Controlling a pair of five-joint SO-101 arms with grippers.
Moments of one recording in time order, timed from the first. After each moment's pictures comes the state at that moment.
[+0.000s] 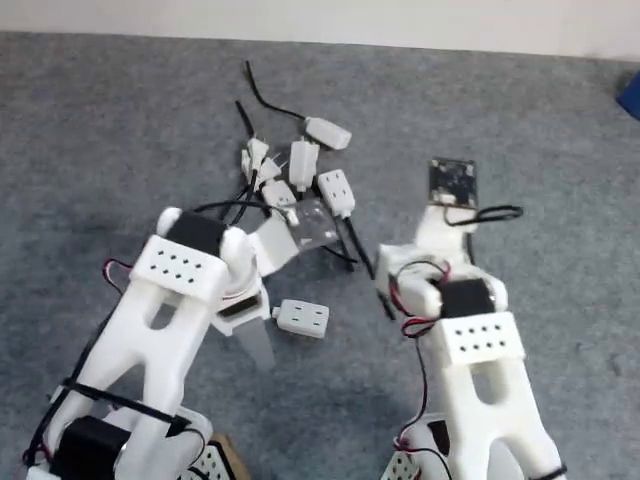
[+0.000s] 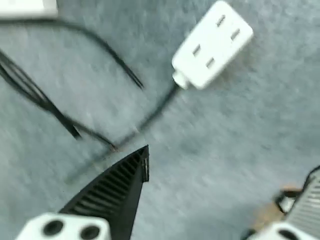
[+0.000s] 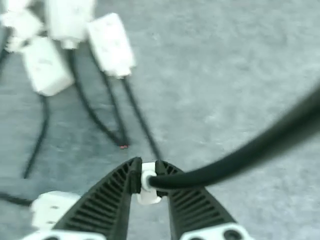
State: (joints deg) left arm 13.1 -24.4 34.8 79.8 -41.6; right arm -12.1 -44.7 52.9 53.2 -9.2
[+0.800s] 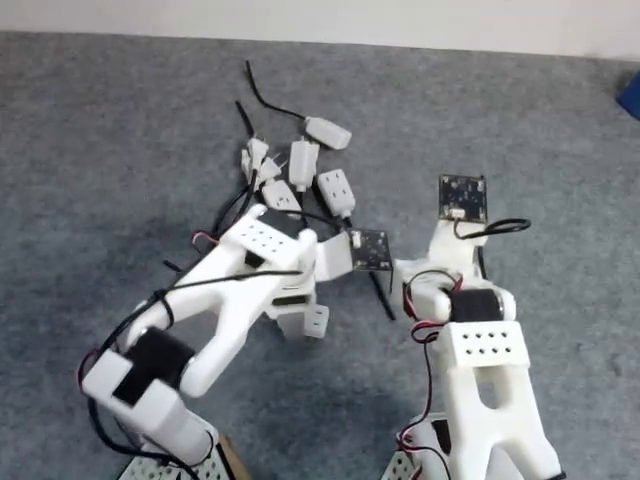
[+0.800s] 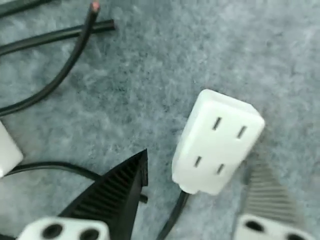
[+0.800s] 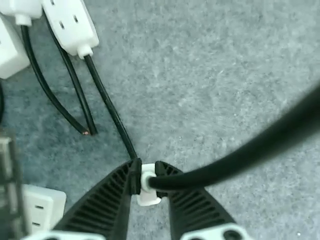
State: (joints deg) left arm 23.0 6.7 25.6 63.4 -48.0; right arm -9.4 -45.5 58.2 51.4 -5.6
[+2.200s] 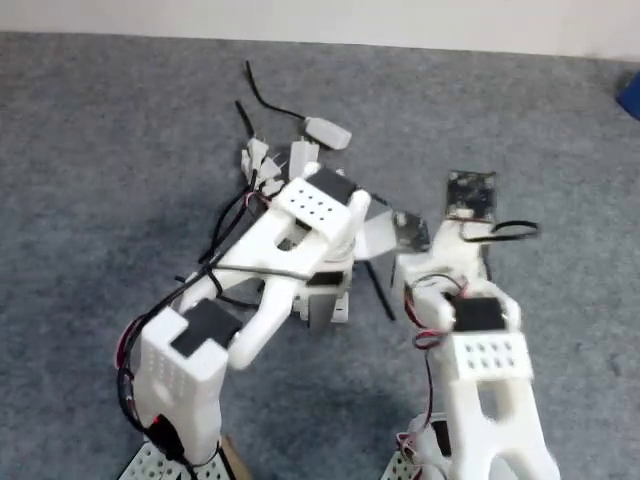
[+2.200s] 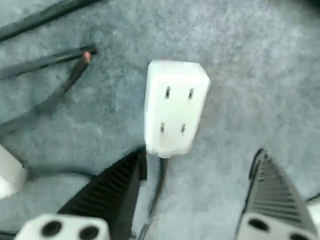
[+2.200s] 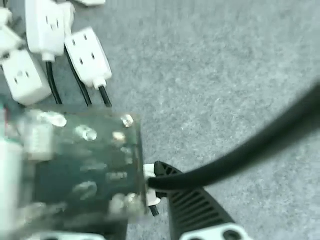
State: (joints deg) left arm 29.8 21.3 -9.5 92.4 -45.1; right arm -9.9 -45.8 58.1 50.9 -5.6
